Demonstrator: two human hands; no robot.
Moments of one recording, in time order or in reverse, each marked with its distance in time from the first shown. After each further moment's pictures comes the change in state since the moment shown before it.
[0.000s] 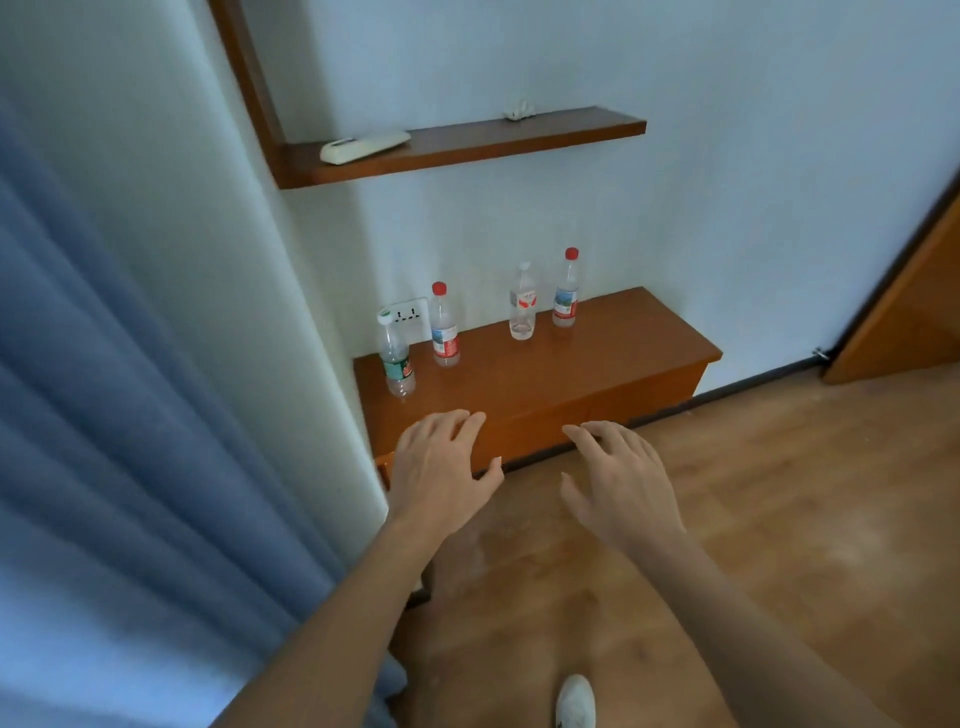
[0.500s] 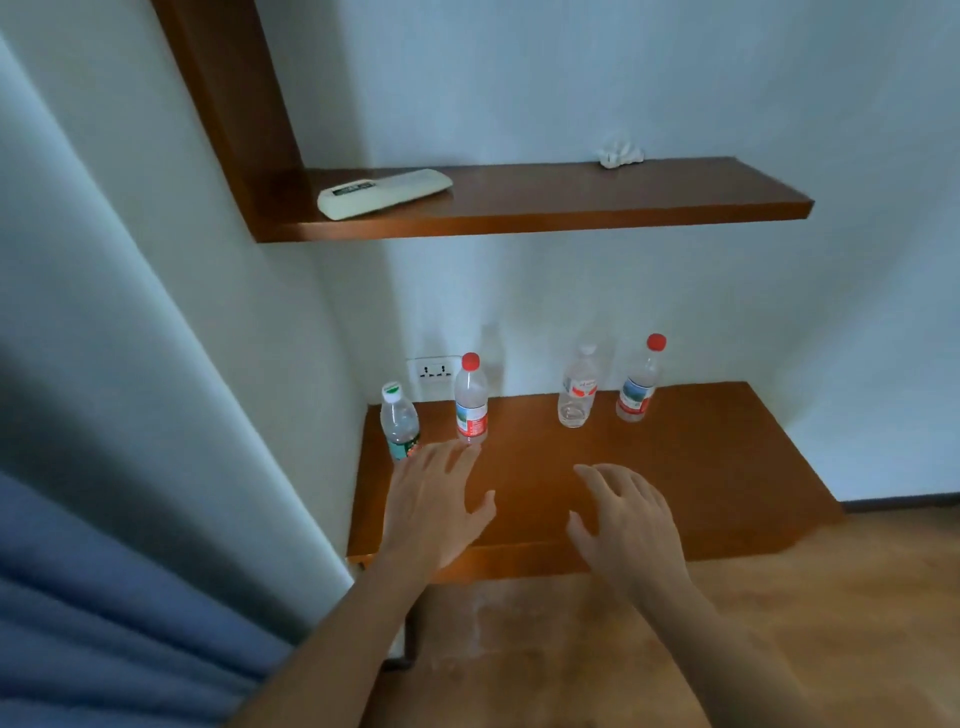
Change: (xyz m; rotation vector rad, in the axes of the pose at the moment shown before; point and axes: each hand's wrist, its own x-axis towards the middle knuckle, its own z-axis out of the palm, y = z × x) left_hand 0.214 -0.033 0.072 0.010 0.005 -0.239; right_hand 0.267 0.071 0.070 0.115 -0.185 -0.147
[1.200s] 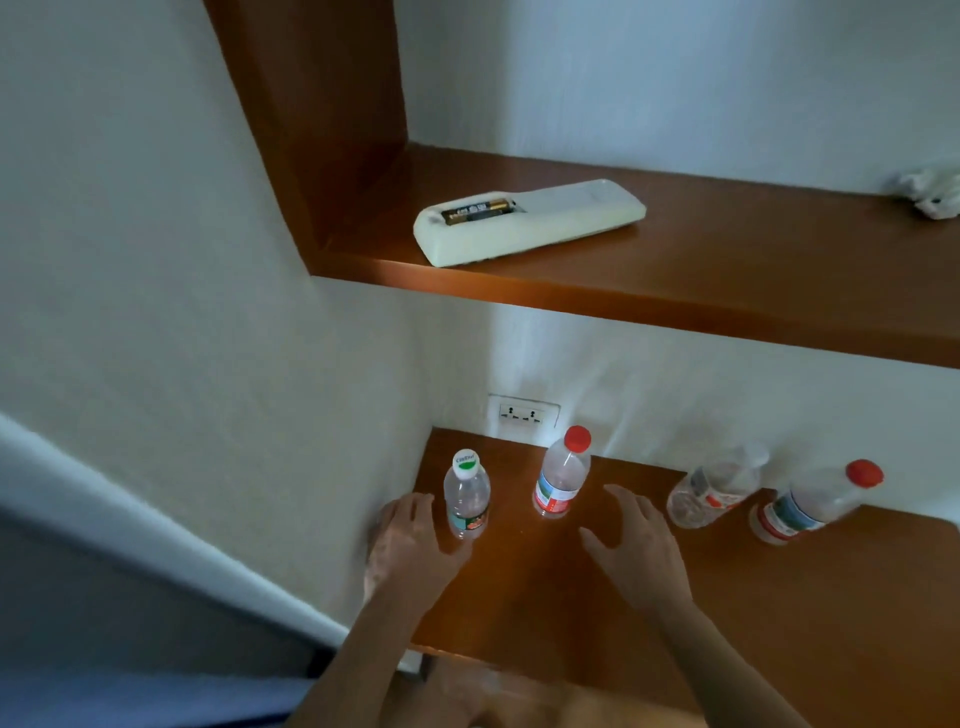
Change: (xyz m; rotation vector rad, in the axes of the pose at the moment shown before) left_hand 0.088 -0.137 0.083 -0.117 -0.159 -0.569; right_hand 0.219 -0.032 0.123 0.206 -0.259 -0.009
